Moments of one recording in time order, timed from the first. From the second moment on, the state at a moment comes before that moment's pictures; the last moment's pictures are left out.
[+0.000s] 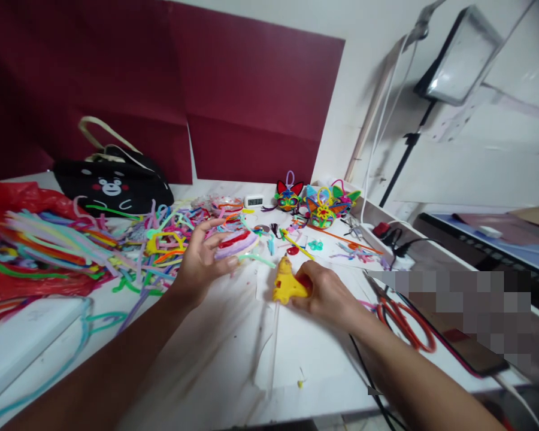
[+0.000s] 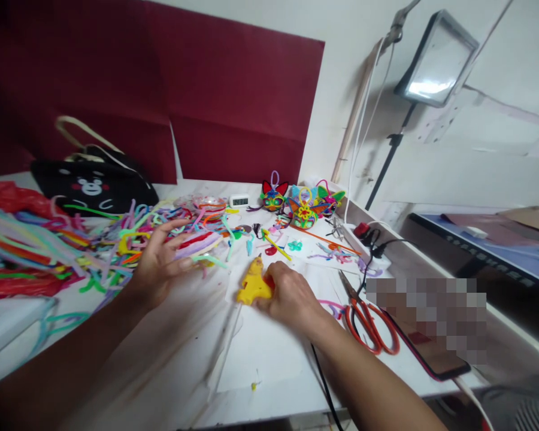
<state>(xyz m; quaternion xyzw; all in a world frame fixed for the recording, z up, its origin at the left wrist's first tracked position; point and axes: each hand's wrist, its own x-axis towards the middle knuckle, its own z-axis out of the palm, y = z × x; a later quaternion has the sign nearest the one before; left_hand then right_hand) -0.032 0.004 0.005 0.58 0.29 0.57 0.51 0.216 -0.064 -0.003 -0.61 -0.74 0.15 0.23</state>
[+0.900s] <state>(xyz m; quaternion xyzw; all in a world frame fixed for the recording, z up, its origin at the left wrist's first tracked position) -0.009 -0.015 -0.014 0.64 0.29 0.50 0.50 0.208 -0.076 0.005 -0.44 -0.75 0.14 0.48</state>
